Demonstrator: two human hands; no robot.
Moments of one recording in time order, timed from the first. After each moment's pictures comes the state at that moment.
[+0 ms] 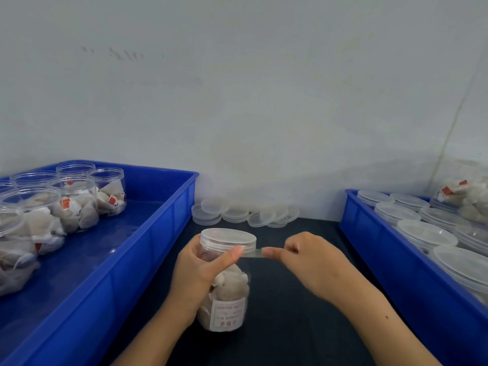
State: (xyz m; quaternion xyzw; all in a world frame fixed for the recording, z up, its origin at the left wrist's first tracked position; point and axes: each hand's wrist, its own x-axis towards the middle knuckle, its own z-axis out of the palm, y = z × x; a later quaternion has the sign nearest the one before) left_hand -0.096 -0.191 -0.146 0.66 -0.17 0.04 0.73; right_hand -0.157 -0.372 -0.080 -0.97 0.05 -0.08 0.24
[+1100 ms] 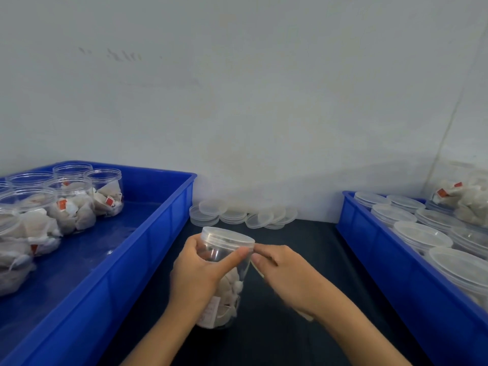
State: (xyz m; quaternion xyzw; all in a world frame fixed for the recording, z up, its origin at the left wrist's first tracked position) left_hand -0.105 -0.197 -0.140 0.75 -0.08 0.10 0.65; right_hand -0.155 -0.352 -0.094 -0.94 -0.03 -0.01 0.34
